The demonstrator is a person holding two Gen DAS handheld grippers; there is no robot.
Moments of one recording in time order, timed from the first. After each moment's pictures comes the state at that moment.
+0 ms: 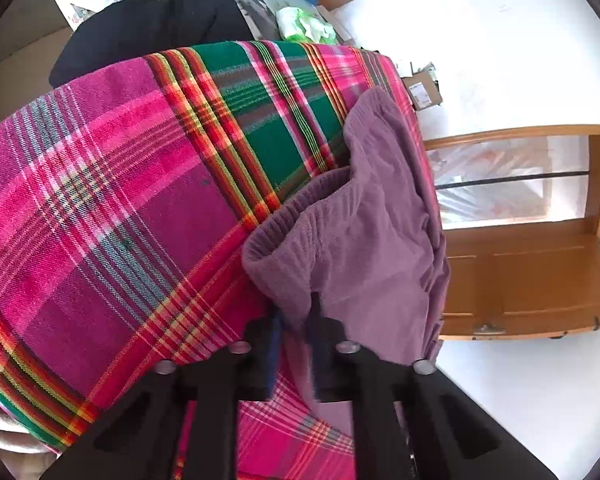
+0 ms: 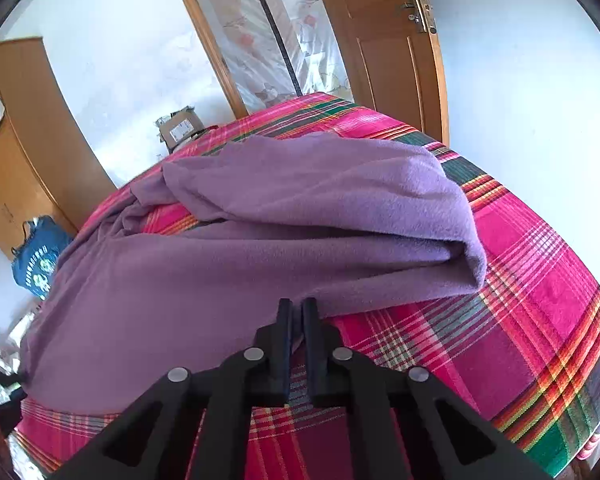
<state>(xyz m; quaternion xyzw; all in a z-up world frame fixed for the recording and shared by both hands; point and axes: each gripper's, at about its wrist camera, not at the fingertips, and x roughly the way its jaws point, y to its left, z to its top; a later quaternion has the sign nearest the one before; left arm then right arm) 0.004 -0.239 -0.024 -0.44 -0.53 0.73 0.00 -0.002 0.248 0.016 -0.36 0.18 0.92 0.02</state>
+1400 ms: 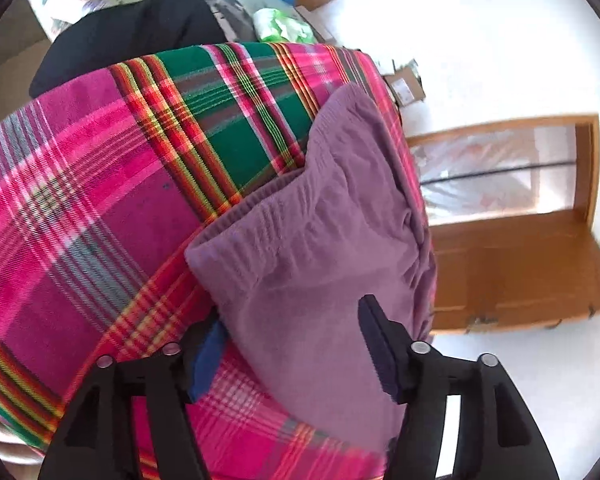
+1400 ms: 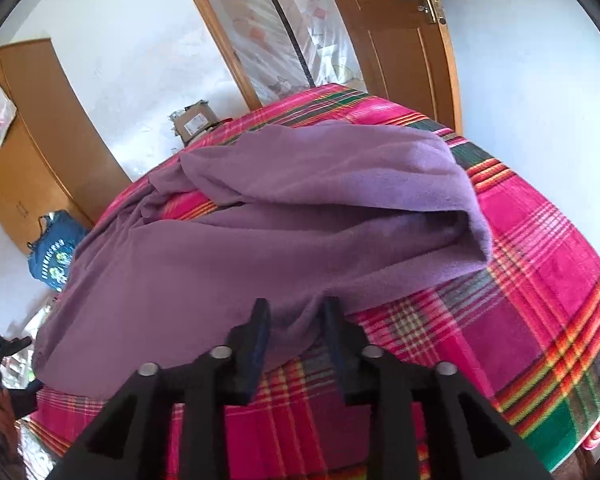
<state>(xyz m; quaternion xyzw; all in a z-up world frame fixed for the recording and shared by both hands) -0.005 -0.229 -0.016 -0.42 -0.52 0.74 0.02 0.009 0.244 0.013 -0.37 0.19 0.91 -0.01</state>
